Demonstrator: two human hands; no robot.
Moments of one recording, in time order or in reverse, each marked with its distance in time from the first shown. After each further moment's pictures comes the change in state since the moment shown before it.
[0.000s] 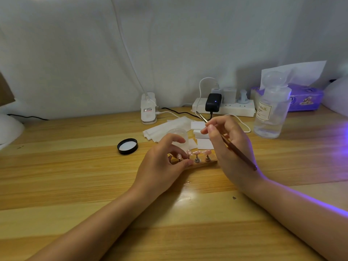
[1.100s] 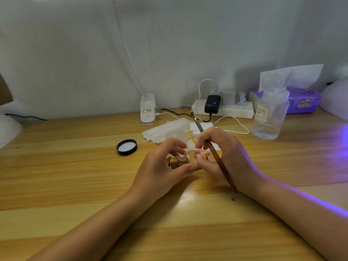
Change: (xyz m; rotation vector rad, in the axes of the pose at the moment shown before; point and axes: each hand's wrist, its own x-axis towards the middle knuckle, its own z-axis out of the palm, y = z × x) left_hand -0.004 -0.003 -0.002 -0.025 0.001 0.086; right_hand 0.001 0.013 -0.007 -0.278 -0.234 -0.328
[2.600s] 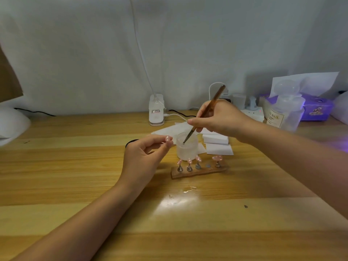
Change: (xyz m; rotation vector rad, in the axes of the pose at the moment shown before) left_hand 0.005 -0.019 -0.028 -0.416 0.320 -0.219; right_hand 0.093 0.000 -0.004 0.143 -0.378 0.525
